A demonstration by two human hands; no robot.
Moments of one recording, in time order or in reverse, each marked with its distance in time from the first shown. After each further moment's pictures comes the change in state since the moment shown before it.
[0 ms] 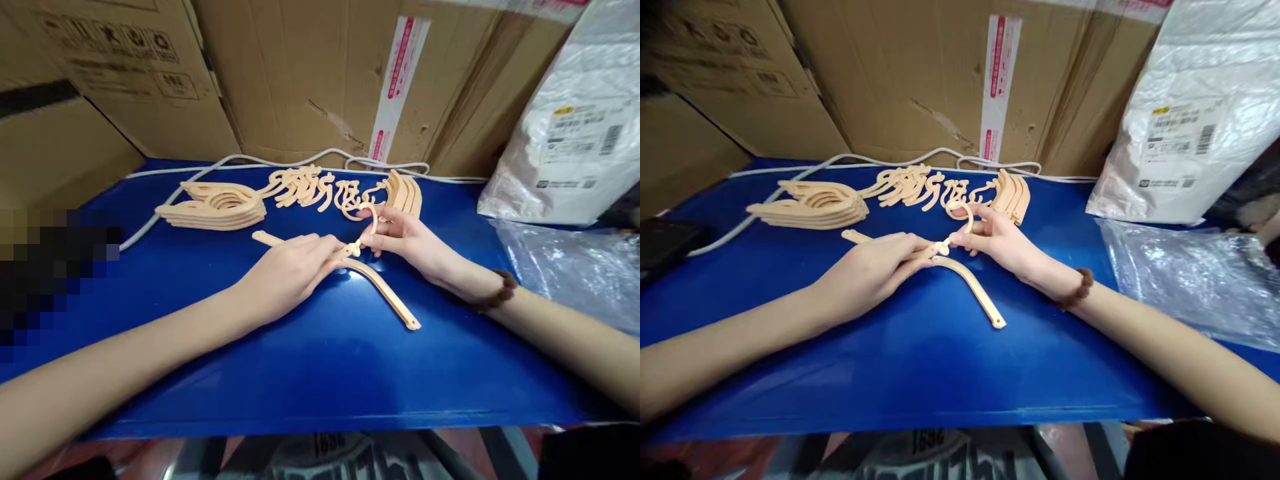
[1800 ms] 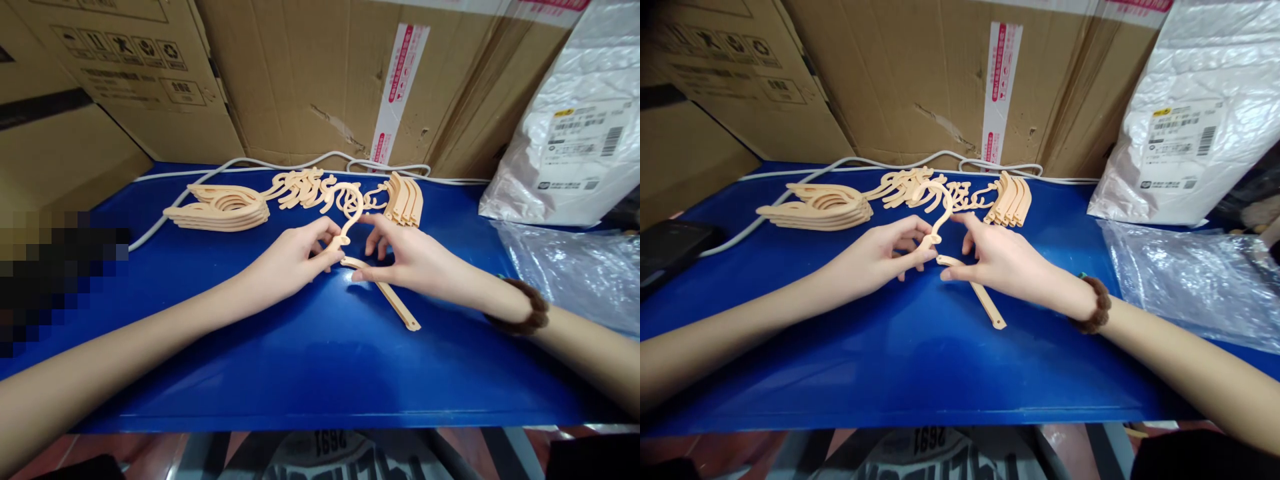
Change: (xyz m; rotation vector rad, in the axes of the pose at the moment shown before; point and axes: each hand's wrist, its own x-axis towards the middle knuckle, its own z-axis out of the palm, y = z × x) left_hand 0.015 -0.002 -0.007 -0.635 -0.091 -0.412; right_hand -0.013 -0.011 0.002 -0.896 -0.053 -0.178
